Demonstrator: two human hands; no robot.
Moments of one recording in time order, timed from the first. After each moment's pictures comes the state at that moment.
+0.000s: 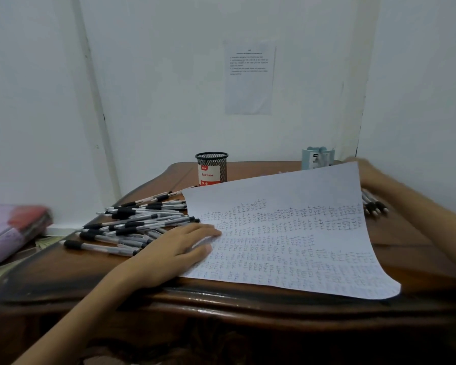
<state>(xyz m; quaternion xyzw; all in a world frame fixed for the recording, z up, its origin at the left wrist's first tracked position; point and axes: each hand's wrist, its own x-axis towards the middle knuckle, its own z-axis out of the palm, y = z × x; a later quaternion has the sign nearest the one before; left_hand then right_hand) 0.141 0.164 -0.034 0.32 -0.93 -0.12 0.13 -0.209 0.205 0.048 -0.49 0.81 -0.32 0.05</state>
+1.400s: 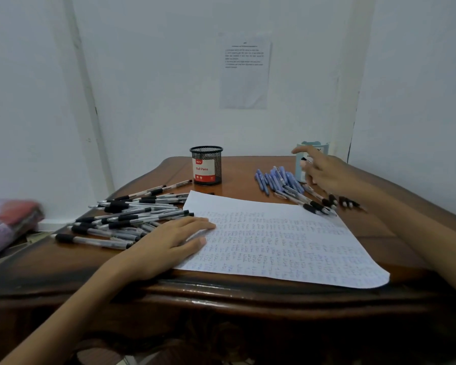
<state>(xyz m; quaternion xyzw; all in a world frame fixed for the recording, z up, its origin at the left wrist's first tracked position) 0.142 0.163 -0.034 0.32 -0.93 -0.14 0.12 -0.195 0.187 0.023 -0.66 0.68 -0.33 -0.02</state>
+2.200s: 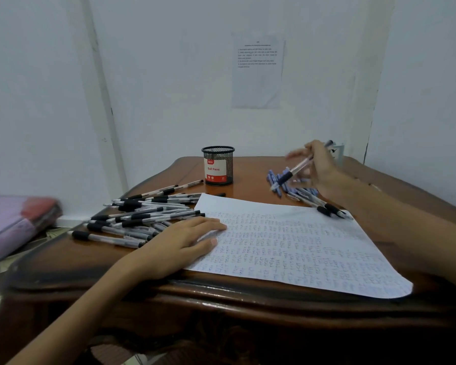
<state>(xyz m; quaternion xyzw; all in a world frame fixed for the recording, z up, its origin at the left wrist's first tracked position) 0.140 0.168 -0.031 0.34 -0.92 -0.13 0.12 -0.148 0.164 0.037 -0.40 0.54 -0.62 0.40</state>
